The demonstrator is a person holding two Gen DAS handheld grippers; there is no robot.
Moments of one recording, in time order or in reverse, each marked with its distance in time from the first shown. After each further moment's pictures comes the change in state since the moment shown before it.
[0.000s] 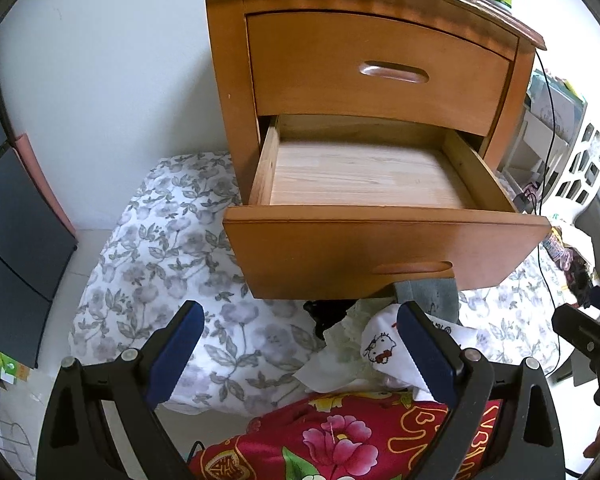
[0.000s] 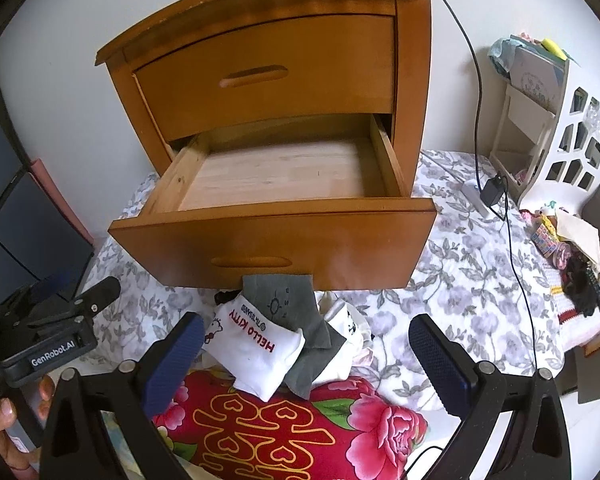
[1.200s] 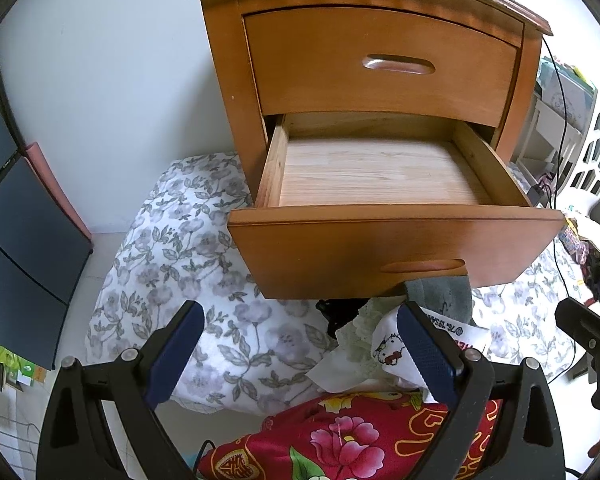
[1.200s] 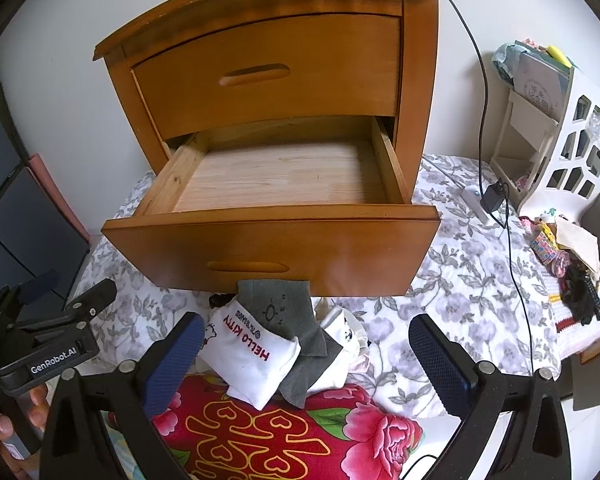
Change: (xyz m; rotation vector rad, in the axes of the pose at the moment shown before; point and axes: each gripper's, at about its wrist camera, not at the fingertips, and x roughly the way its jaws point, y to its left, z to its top) left arm 0.001 -0.006 0.001 0.021 0.008 0.062; right arm 0.008 -0.001 0.003 -0.019 -0.002 -0.012
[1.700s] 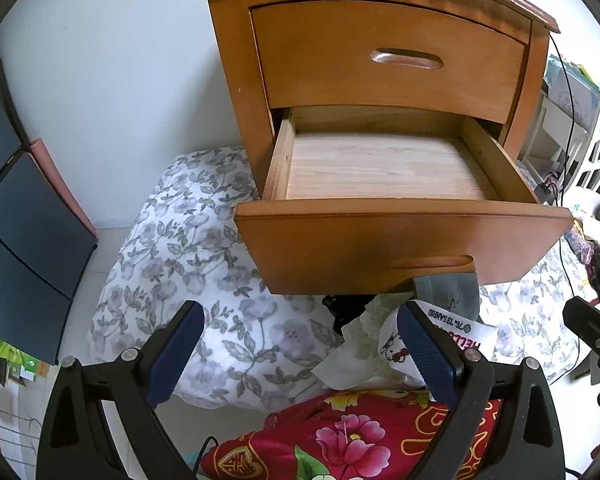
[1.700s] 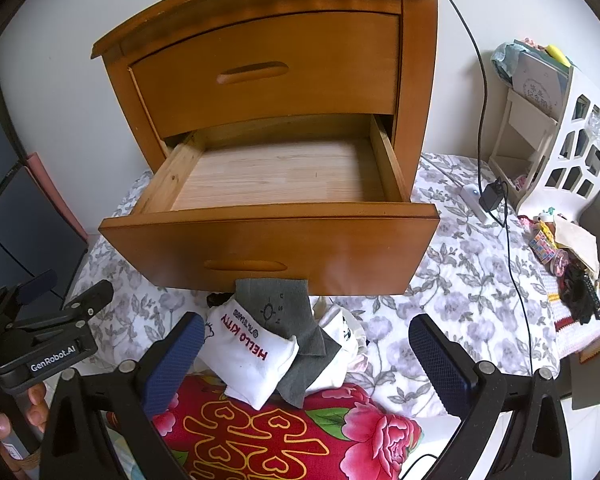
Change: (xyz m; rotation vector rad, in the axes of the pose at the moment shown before) left arm 0.005 0.002 -0.001 -0.008 0.022 0.024; right arm 0.002 0.000 -0.001 -0.001 0.004 -0.006
